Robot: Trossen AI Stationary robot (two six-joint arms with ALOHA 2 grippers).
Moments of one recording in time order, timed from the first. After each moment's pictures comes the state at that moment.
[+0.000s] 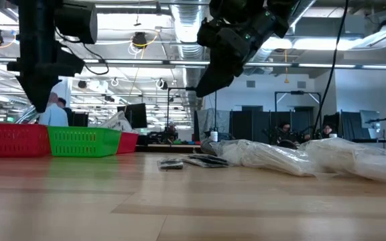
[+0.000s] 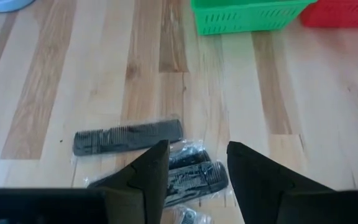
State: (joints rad) left arm 0.21 1.06 0.73 -1.23 -0.31 -0.77; right arm -0.10 1.72 1.19 -0.30 -0.08 -0.08
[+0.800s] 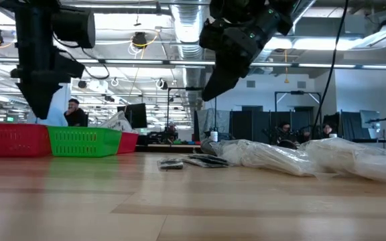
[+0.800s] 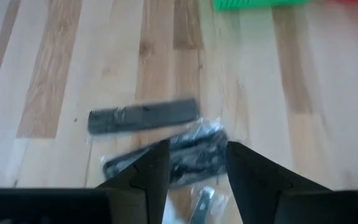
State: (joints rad) left arm 0.19 1.03 0.67 -1.13 -0.33 -0.68; right arm -0.06 1.72 1.19 -0.38 -0.08 -0.05
